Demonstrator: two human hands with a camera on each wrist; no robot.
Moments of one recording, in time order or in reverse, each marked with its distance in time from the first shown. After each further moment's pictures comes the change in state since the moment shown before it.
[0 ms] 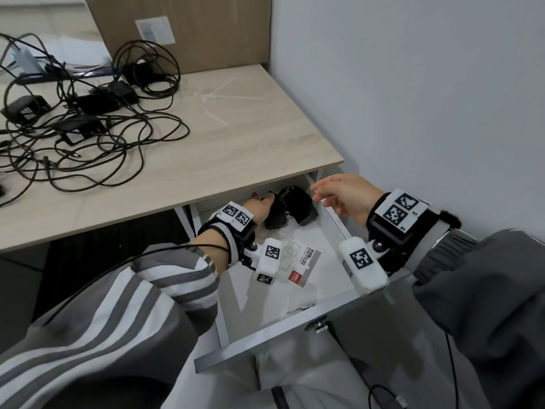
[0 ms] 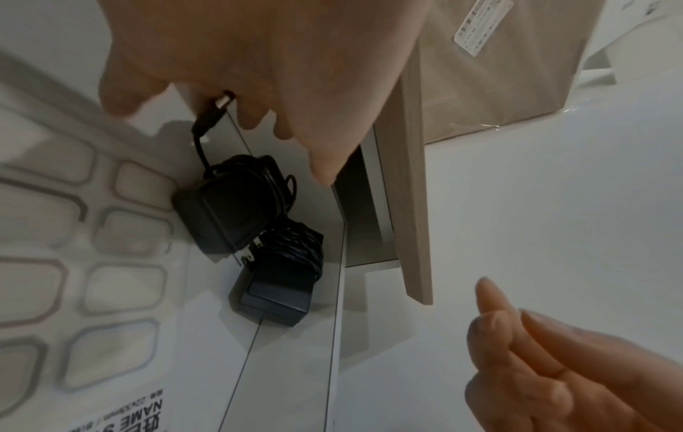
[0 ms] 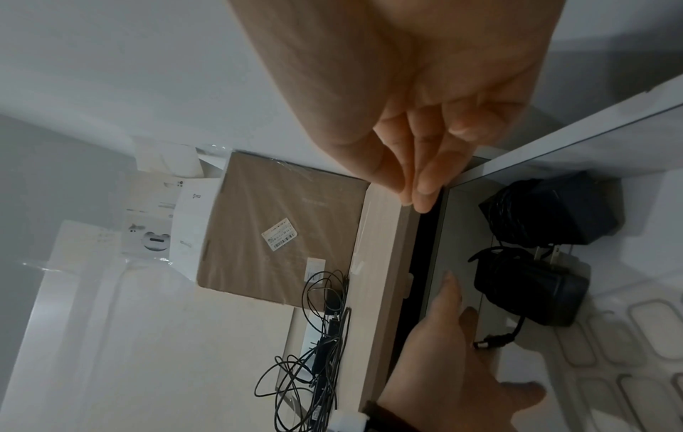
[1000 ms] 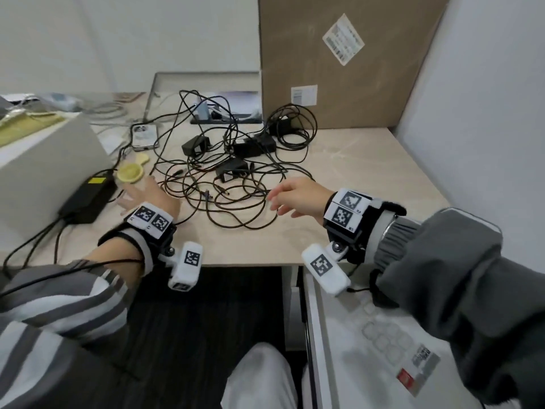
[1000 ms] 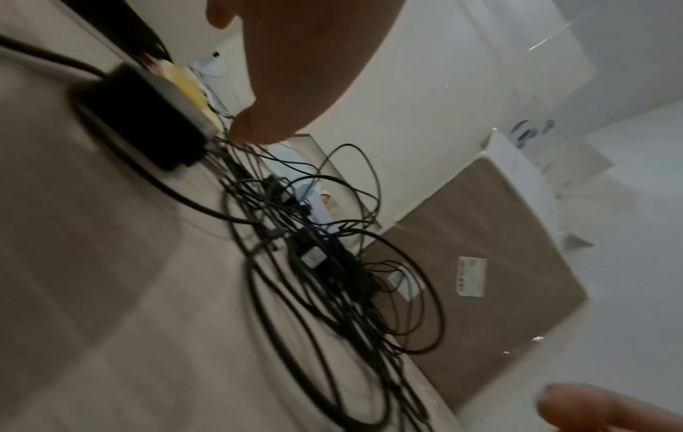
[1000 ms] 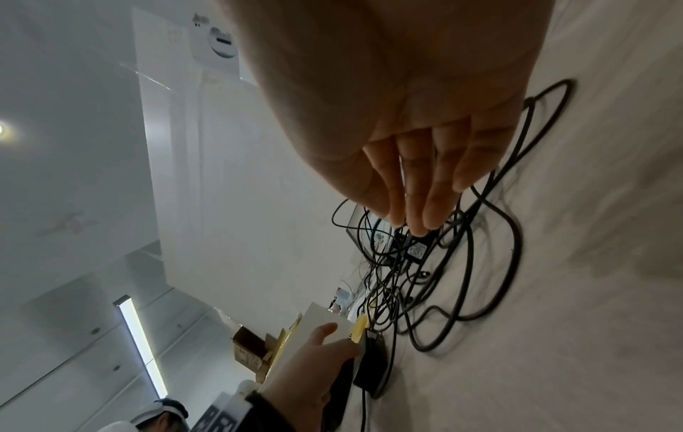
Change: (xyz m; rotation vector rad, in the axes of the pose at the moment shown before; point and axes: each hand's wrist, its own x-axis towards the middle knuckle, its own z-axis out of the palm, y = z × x) left_hand -0.068 -0.170 -0.338 0.173 0.946 -0.568; right_hand 0.033 -0.176 0.249 -0.383 -0.514 -0.363
